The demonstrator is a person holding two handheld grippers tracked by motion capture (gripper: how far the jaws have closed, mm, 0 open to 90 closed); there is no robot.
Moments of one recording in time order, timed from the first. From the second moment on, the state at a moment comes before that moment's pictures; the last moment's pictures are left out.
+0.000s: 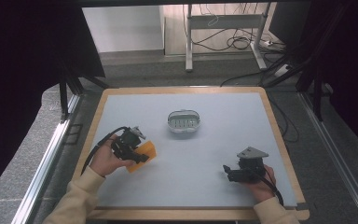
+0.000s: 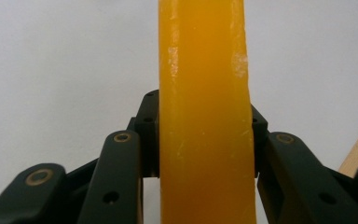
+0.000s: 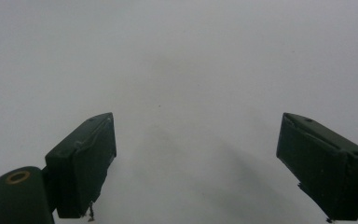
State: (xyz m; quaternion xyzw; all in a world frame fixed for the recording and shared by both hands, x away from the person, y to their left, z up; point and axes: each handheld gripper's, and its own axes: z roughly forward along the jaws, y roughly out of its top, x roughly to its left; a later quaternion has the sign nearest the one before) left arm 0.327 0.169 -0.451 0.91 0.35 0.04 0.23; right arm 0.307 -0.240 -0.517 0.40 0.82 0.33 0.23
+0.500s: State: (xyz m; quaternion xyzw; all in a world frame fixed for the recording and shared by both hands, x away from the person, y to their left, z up) left arm 0.339 0.157 -0.447 0.91 0.33 0.05 0.23; right arm 0.307 -0.240 -0.517 0.40 0.82 0.33 0.23
